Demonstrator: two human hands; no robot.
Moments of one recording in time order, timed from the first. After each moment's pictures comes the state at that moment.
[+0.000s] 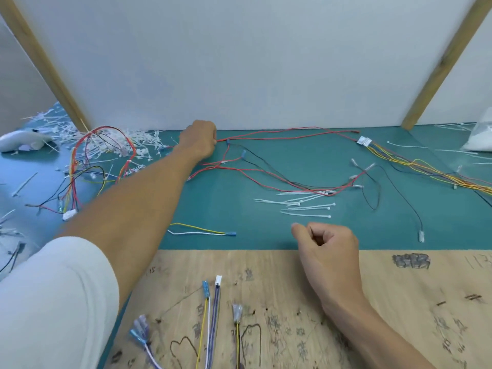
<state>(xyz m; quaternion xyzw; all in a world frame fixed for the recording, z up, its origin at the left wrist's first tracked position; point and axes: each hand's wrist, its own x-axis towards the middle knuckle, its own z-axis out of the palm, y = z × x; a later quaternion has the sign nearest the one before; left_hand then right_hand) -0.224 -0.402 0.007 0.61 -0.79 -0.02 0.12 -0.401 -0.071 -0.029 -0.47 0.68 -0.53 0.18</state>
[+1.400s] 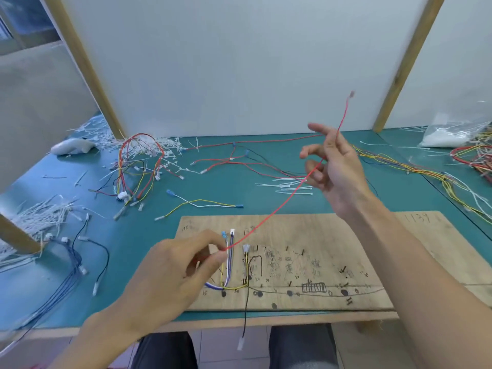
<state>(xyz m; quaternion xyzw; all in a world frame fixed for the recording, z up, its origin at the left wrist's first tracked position) -0.105 0.017 0.055 0.39 -0.86 -0.16 0.28 -0.431 -0.055 0.090 -0.39 0.43 -0.67 0.46</state>
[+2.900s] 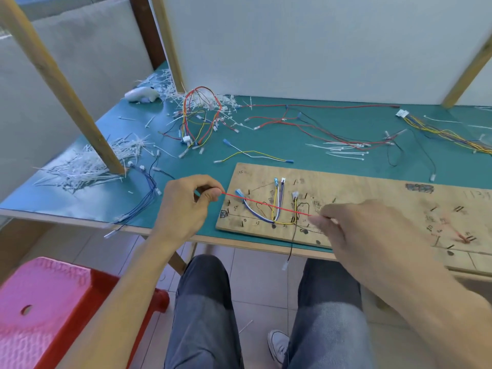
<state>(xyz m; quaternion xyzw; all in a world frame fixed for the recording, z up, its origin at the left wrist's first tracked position) -0.030 0.030 0.029 0.56 -0.71 -0.19 0.38 -0.310 0.136 0.111 -0.71 0.71 -0.02 0.02</state>
